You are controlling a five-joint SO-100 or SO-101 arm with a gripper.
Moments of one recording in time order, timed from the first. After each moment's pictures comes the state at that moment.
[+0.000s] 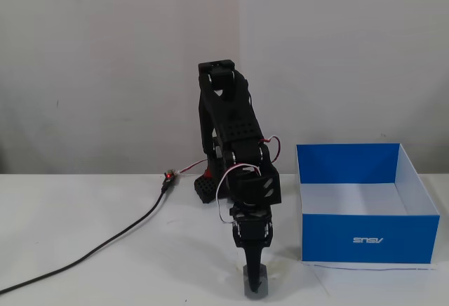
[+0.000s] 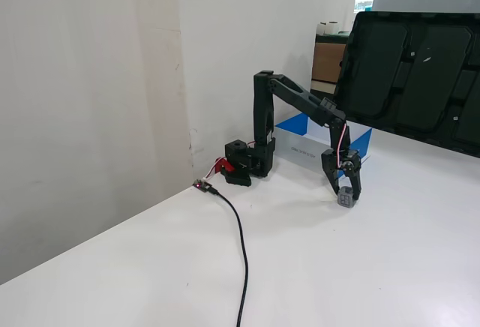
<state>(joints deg) -22.7 83.5 112.1 52.6 25.9</state>
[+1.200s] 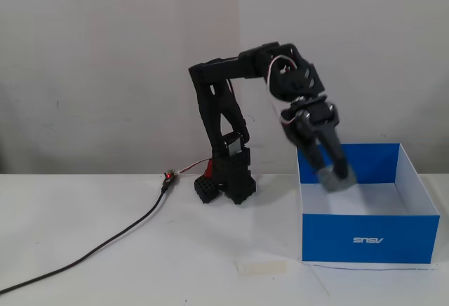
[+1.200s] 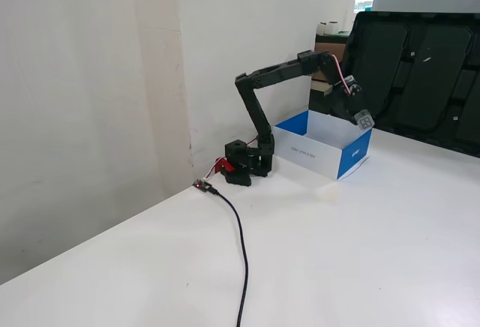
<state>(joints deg) -50.9 107.9 91.5 73.7 20.6</state>
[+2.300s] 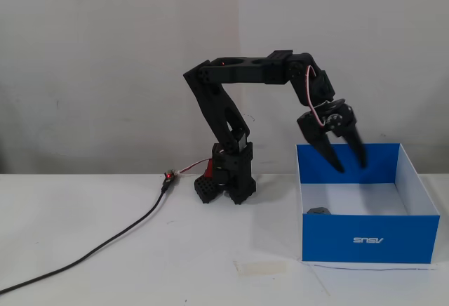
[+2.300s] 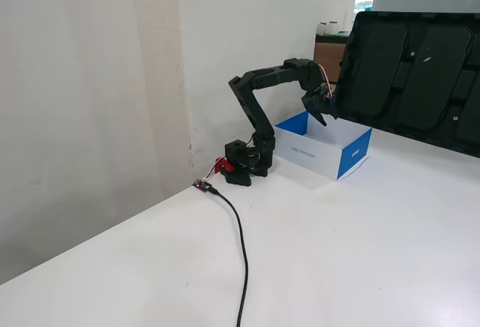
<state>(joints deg) -71.4 110.4 106.3 71.7 14.6</state>
